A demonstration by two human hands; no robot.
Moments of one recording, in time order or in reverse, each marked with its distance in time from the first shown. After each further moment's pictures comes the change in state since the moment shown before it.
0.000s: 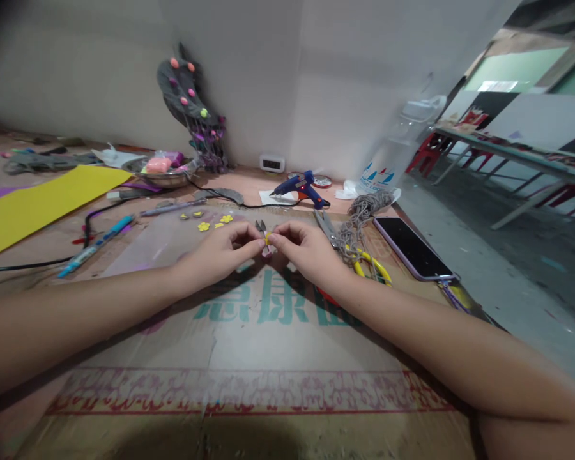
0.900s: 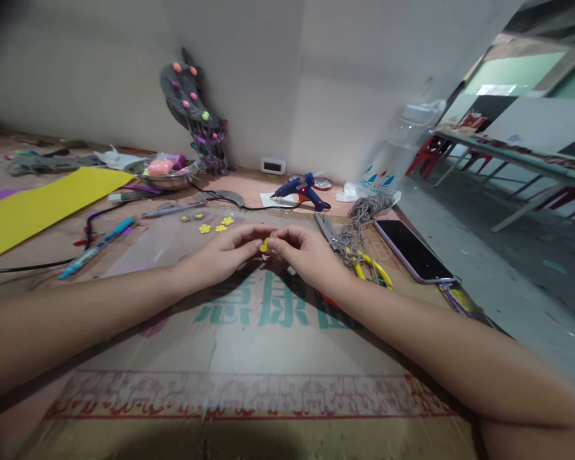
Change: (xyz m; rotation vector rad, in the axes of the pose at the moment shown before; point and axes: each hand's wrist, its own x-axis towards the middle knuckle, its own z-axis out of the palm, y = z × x) left_hand 0.006 -0.010 0.003 -0.308 -0.135 0.040; right_hand -0.001 0.001 -0.001 0.064 -0.091 0.038
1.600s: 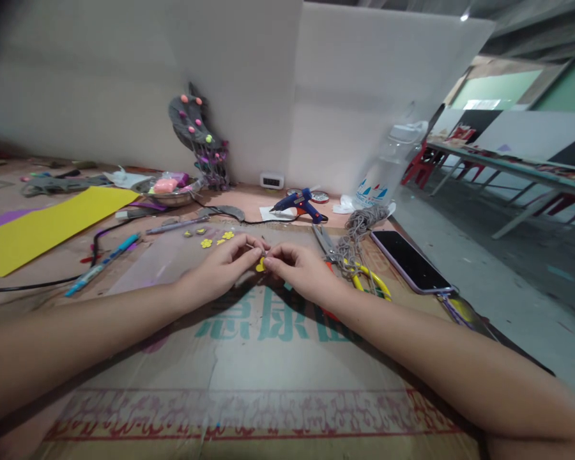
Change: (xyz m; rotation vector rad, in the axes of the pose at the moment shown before) left_hand -0.004 0.011 0.000 0.196 0.145 0.004; right_hand 0.003 0.003 0.001 -0.013 -0.084 0.012
